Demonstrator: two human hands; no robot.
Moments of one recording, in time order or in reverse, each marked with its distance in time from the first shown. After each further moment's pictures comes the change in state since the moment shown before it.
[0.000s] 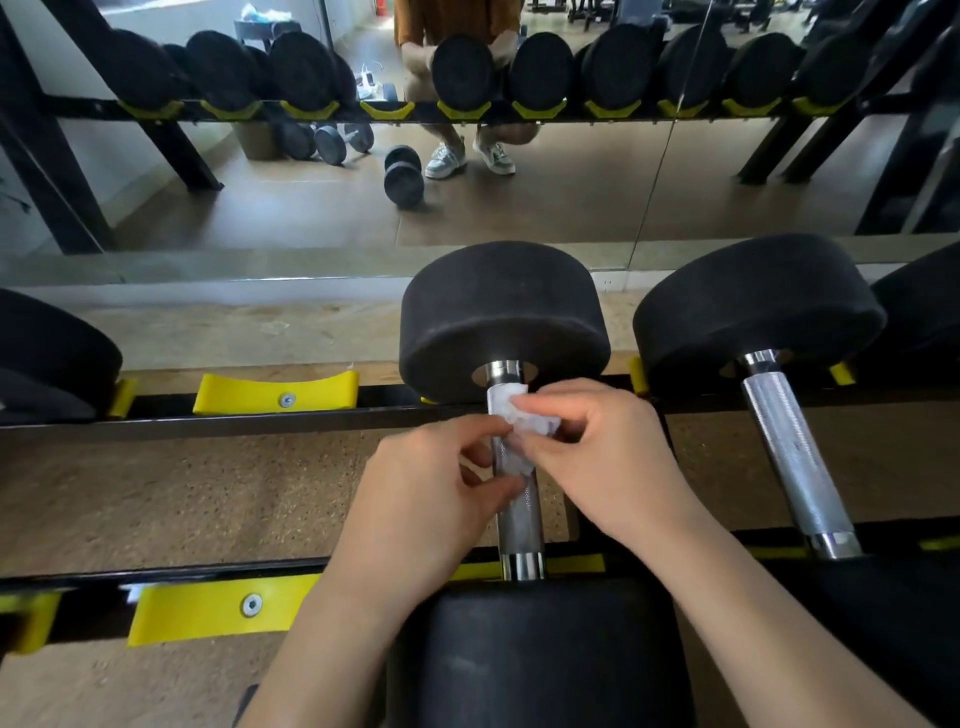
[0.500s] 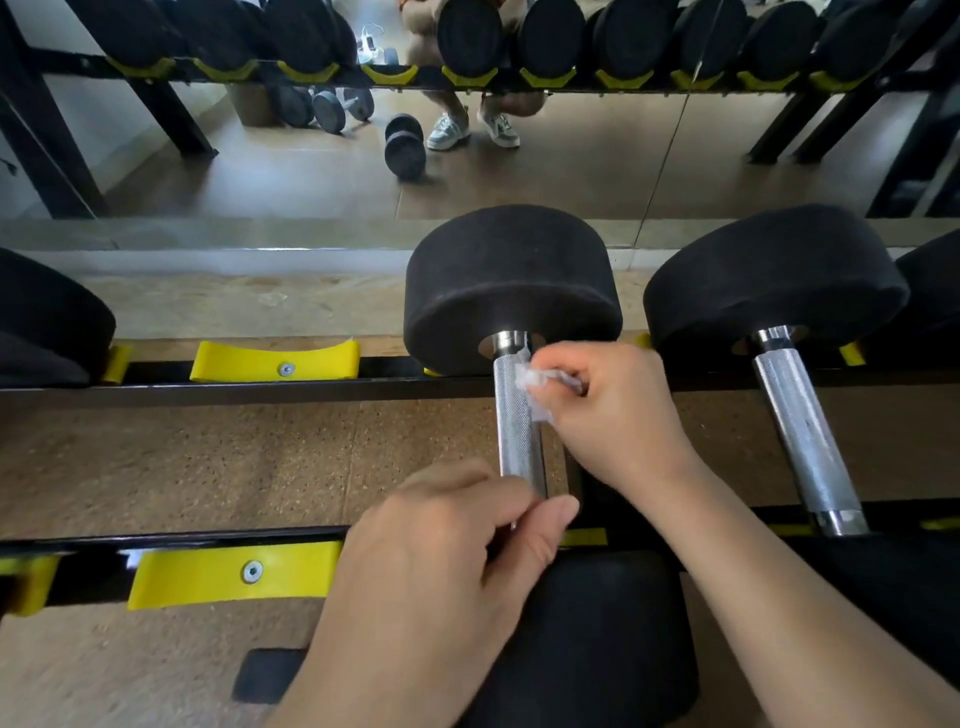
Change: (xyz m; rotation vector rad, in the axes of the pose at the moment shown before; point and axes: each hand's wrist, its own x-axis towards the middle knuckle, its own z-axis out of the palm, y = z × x) left_hand -0.053 0.016 -0.010 0.053 0.064 0.243; right_hand 0.013 0.007 0.002 -0.111 0.005 -0.124
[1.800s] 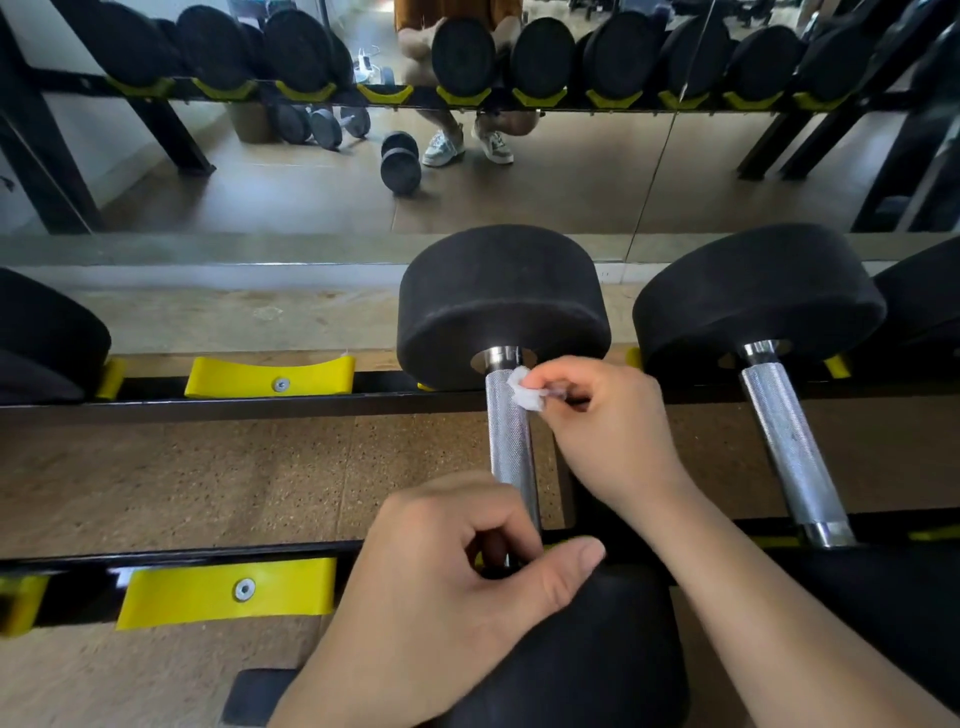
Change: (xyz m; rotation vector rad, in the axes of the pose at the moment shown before) left_hand 0.005 -0.006 0.007 -0.365 -0.011 -0.031; right_hand -0.006 0.002 0.000 0.041 0.111 0.092
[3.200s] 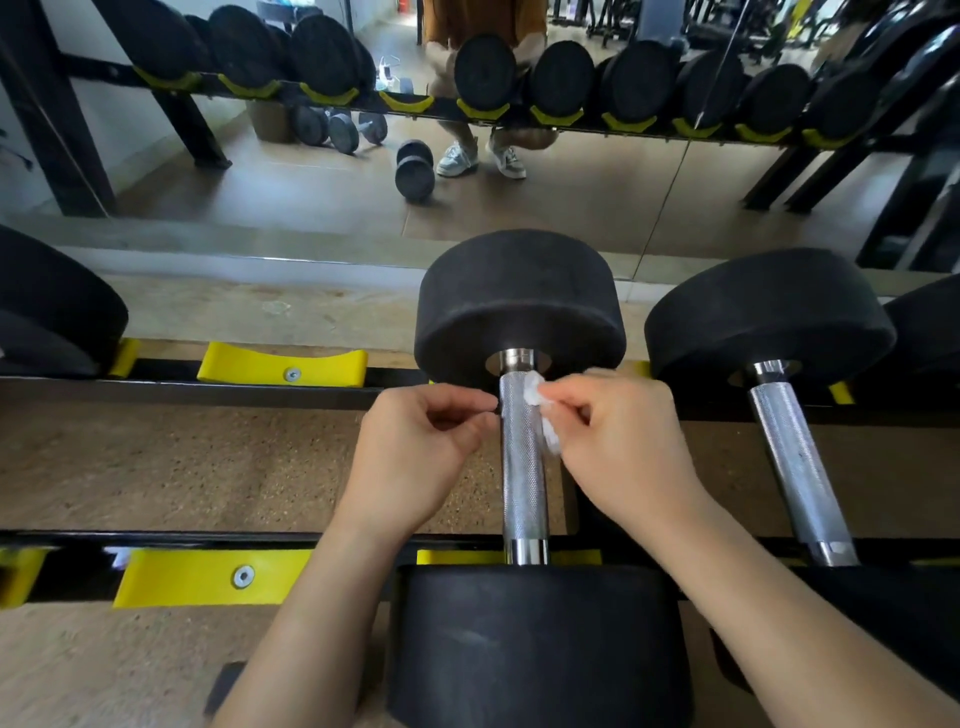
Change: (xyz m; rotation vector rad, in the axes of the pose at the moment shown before) left_hand 0.053 -0.052 0.001 -0.196 0.194 -0.375; right_hand 0.000 -0.010 -0.003 -0.219 -0.057 -0.180
